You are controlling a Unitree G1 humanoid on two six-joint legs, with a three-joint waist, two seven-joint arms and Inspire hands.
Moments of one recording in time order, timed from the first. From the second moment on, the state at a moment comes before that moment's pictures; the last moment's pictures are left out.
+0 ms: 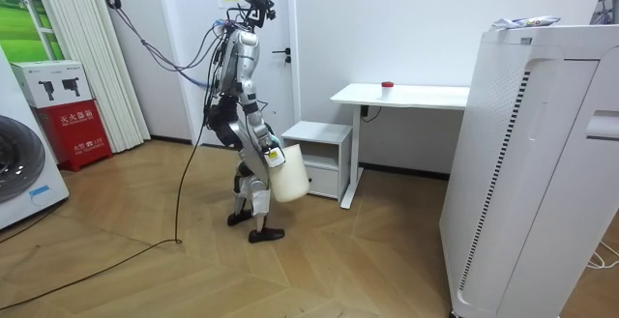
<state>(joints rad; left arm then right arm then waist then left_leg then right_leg) -0.16 0.16 -0.61 0.89 -0.20 -0.16 -0.21 -0.17 -0.24 0.42 1.10 0.56 -0.17 0.12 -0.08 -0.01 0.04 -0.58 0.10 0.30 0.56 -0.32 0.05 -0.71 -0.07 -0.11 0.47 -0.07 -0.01</state>
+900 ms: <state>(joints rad) -0.13 0.21 -0.59 0.84 -0.12 -0.18 -0.17 -0.16 -0.24 0.44 1.10 0.55 -0.17 0.15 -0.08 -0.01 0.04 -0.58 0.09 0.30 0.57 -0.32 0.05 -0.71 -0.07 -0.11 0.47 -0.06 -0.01</state>
